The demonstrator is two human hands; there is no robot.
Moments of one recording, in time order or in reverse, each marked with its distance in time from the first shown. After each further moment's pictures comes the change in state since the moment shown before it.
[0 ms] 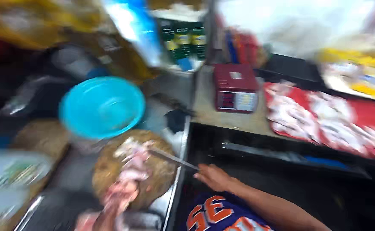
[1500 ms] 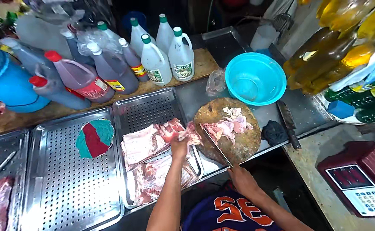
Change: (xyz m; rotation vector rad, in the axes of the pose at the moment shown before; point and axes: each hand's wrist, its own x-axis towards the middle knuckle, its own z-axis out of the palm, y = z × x) left_hand -0.003 -0.022 -0.010 -0.552 0.541 -0.235; right_hand 0.072 -0.121 0.121 -0.773 -0.356 0.026
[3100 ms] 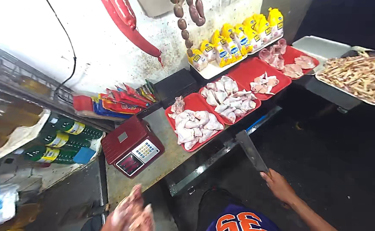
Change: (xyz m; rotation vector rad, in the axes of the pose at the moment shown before) left_hand -0.431 -0.038 0.363 0.941 -1.286 0.843; right_hand -0.477 0.452 0.443 1.582 0.924 1.190
